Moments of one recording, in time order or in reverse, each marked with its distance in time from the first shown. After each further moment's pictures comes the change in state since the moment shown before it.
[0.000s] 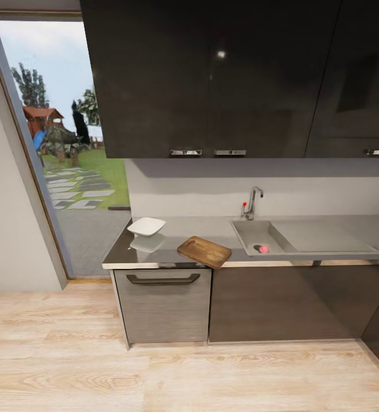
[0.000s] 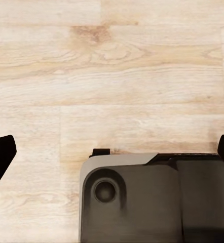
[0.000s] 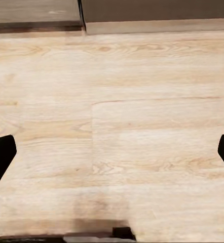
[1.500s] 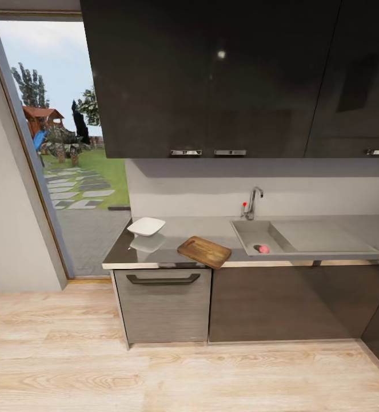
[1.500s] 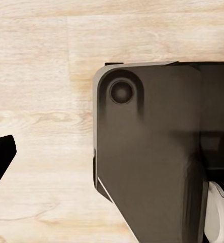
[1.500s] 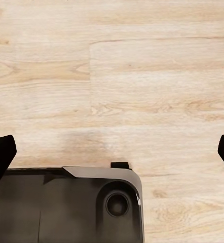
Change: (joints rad) left arm 0.000 0.031 -0.001 0.265 -0.001 0.004 -0.001; right arm 0.000 0.000 -0.001 0.200 0.000 -0.001 0.000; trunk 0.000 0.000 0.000
